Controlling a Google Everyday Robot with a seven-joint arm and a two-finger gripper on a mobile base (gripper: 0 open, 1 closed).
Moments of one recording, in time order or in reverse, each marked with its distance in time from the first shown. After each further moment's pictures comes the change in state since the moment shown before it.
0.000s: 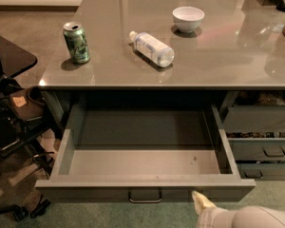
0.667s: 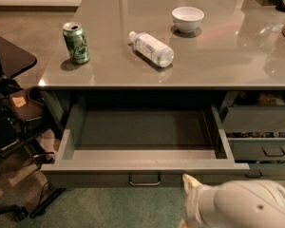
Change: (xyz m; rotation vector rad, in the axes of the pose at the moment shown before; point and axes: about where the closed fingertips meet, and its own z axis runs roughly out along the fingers) arm -0.026 -0.039 0.018 0.014 -0.004 -0.030
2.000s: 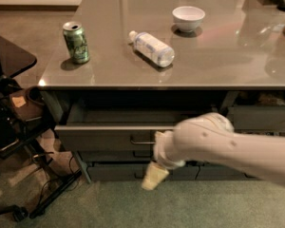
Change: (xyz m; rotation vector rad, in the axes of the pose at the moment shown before) arm -0.095 -0.122 0.046 0.021 -0.058 -0.008
